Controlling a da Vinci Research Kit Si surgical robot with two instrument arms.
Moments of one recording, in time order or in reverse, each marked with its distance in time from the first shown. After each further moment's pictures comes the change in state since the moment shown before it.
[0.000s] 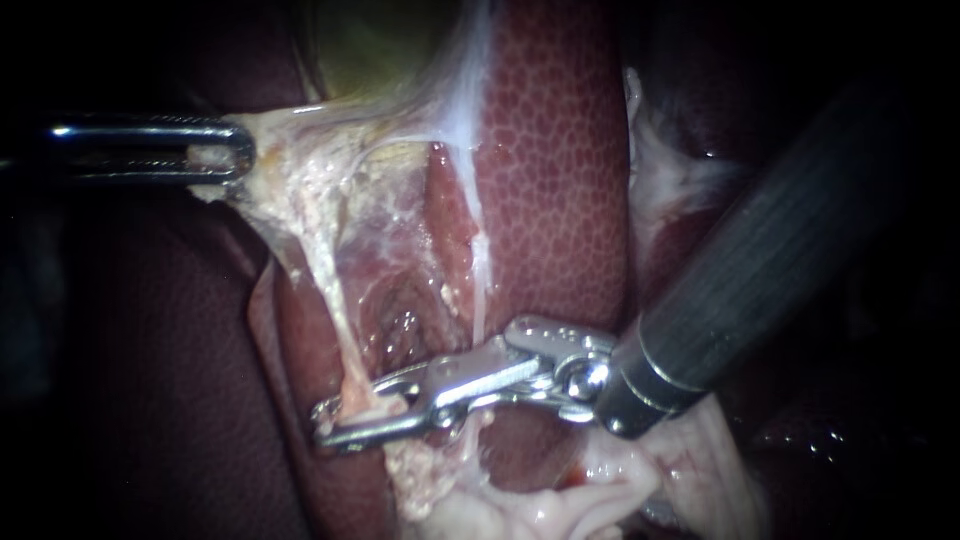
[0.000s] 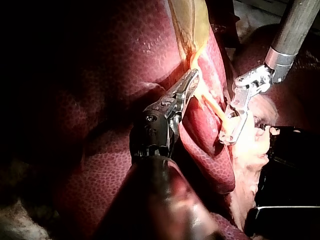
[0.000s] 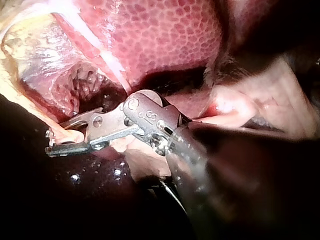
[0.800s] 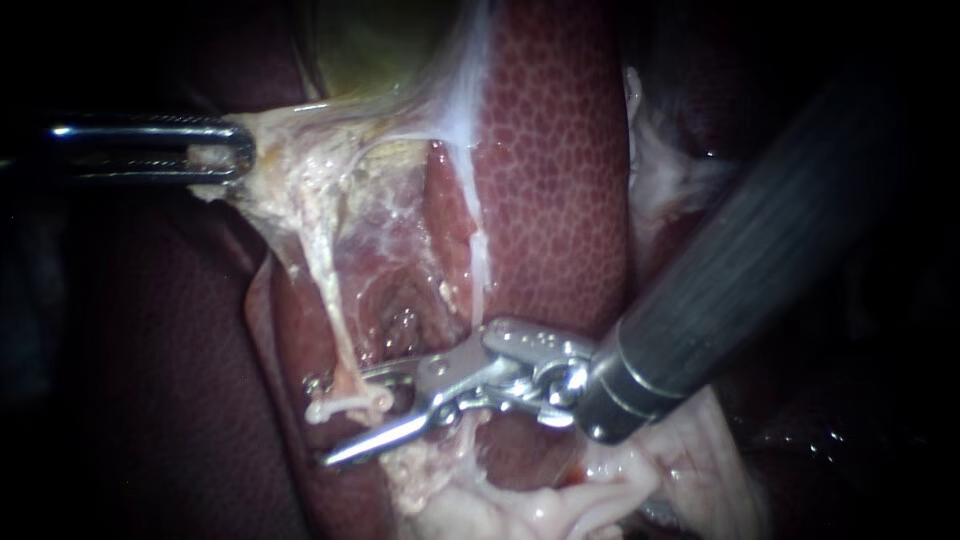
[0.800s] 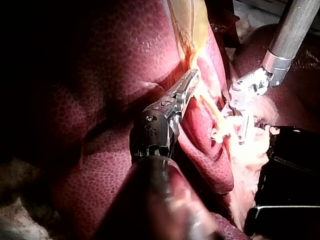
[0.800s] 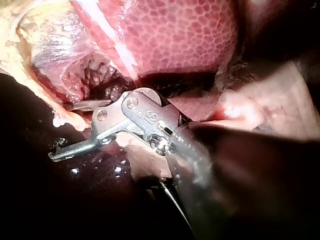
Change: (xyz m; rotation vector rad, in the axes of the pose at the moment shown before) right arm 0.002 0.001 0.001 -0.052 0.088 -0.156; left arm 0.000 0.000 0.000 -0.001 0.000 0.001
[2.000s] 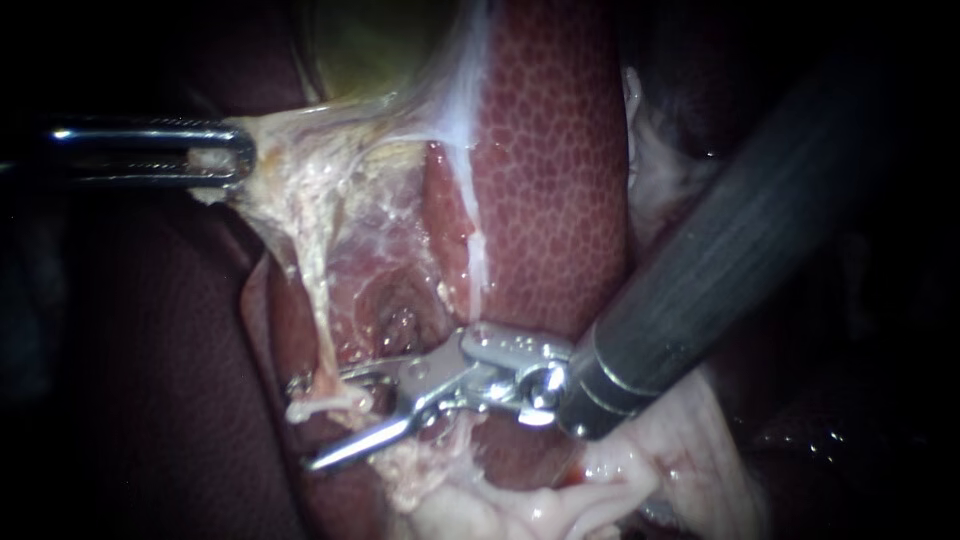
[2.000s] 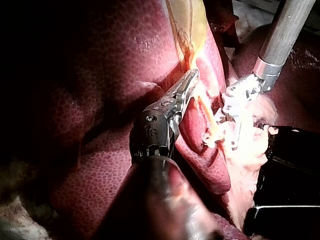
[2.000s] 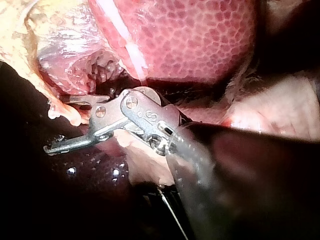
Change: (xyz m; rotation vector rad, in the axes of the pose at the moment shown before) right arm -0.002 0.003 0.002 -0.046 0.004 -0.011; left arm 0.000 0.000 0.000 -0.003 -0.001 0.000
